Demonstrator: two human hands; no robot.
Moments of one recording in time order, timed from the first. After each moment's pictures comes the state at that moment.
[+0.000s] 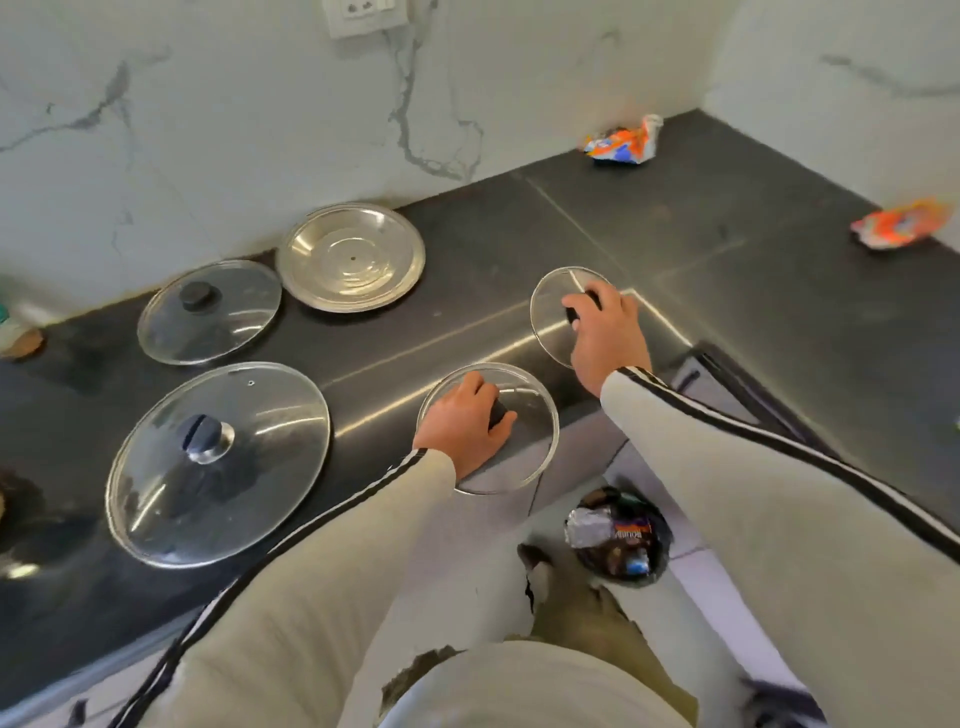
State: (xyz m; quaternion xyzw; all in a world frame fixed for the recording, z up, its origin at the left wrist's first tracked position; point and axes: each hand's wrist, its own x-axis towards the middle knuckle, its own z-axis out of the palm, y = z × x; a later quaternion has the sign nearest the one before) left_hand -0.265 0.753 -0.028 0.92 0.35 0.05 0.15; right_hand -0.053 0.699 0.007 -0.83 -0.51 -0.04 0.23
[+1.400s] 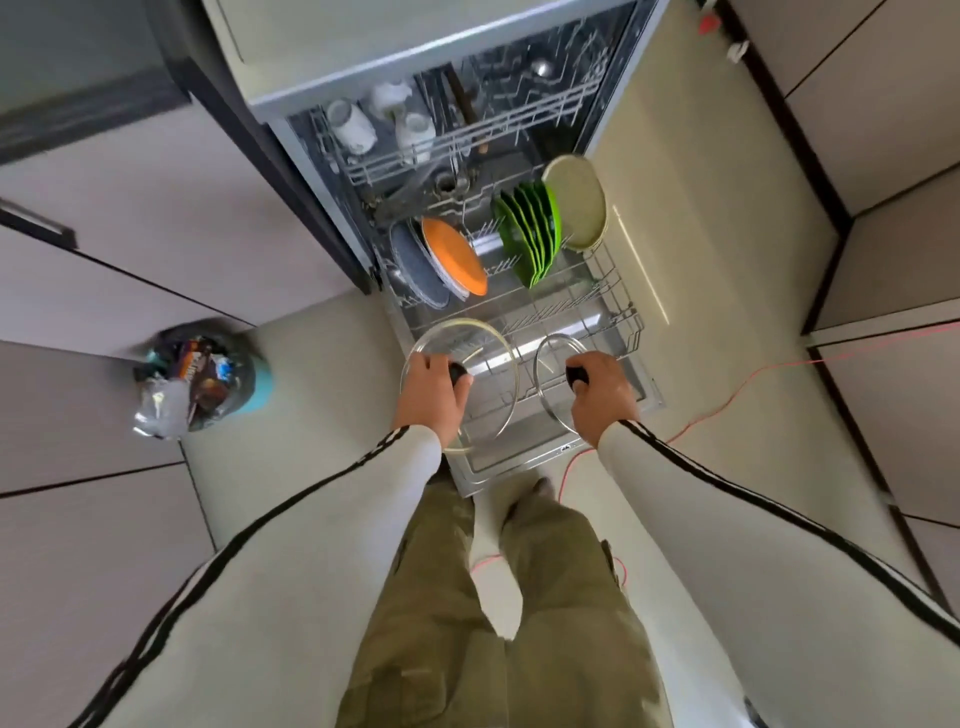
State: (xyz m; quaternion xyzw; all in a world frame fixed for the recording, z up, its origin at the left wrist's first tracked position) left_hand -0.287 0.091 -0.210 0.93 -0.13 -0.28 0.20; right_hand -0.395 -0.108 -0.202 -0.86 0.36 0.13 0.32
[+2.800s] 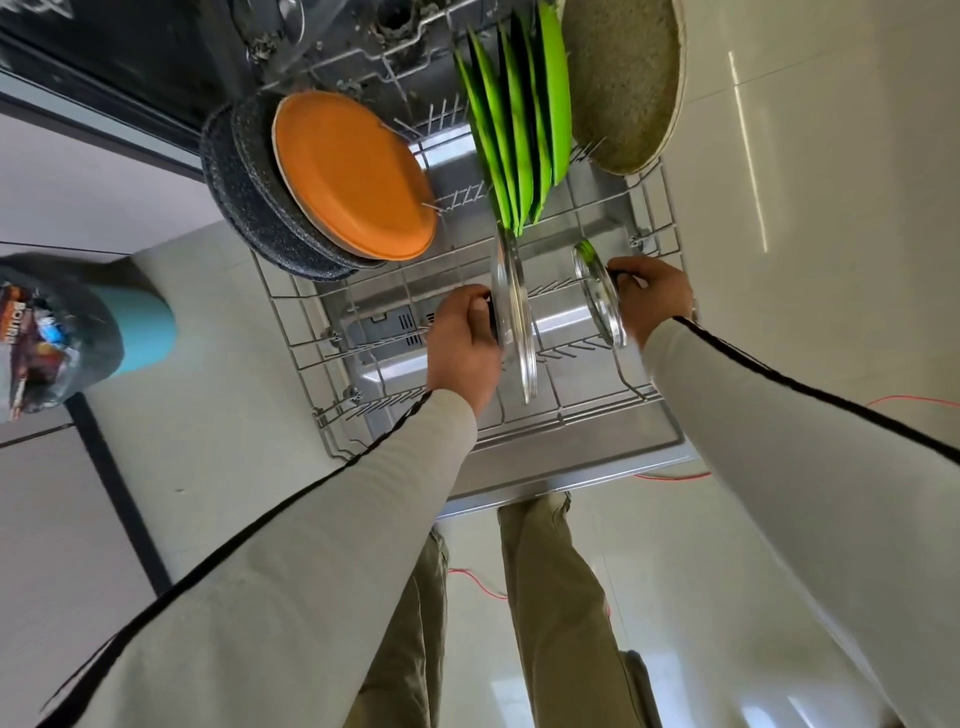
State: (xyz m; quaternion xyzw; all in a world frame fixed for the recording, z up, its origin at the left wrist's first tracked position) left_hand -0.229 -0.156 -0.512 0.85 0.08 -0.22 0.48; right_hand -0.253 -0.362 -0.555 -0.72 0.49 0.12 0.47
